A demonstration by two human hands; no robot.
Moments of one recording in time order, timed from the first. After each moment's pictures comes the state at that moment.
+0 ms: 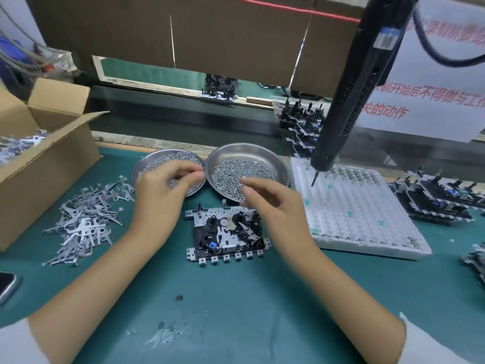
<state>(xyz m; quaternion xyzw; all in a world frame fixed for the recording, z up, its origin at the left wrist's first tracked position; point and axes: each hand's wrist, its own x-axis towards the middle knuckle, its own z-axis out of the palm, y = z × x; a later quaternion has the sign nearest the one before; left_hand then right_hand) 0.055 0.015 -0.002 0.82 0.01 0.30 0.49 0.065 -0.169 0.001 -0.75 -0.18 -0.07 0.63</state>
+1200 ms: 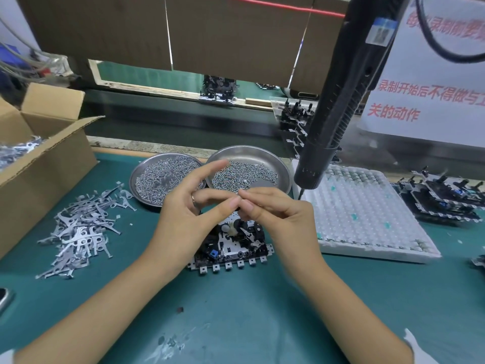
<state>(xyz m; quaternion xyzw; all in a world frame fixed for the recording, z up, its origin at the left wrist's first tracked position) 0.034 -0.019 0.006 0.67 -0.10 0.15 0.72 0.056 -0.166 0.005 -0.63 -0.18 -0.02 0.76</state>
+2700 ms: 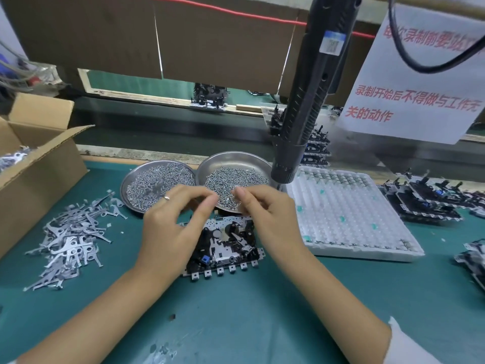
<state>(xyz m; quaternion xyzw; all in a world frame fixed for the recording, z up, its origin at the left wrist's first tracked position) 0.035 -0.013 -0.006 0.80 -0.11 0.36 0.47 0.078 -0.164 0.003 -0.81 -0.18 -0.12 0.54</state>
